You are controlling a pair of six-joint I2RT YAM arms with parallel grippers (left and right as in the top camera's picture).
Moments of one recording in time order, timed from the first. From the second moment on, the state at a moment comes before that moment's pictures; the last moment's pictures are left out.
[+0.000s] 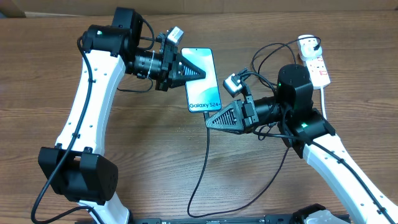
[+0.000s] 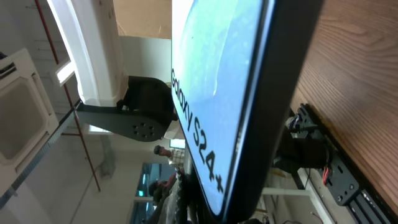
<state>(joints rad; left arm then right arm) -0.17 1.86 1.88 -1.42 1.29 -0.20 0.35 1.30 0.92 0.10 -1.41 1.15</state>
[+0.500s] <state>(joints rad) -0.16 1.86 1.88 -1.45 1.29 -0.17 0.36 1.30 0.92 0.10 -1.41 1.16</state>
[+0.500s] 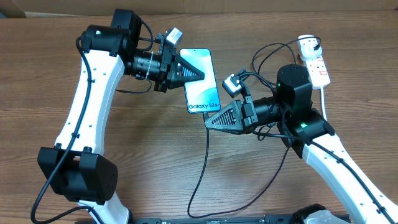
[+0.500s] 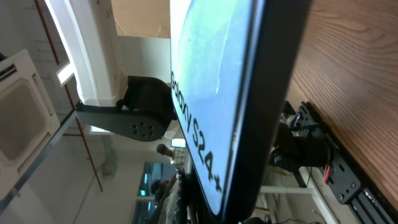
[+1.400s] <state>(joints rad) -0.16 1.86 1.88 -1.47 1.30 -0.15 0.36 1.32 0.91 0.20 -1.44 1.26</state>
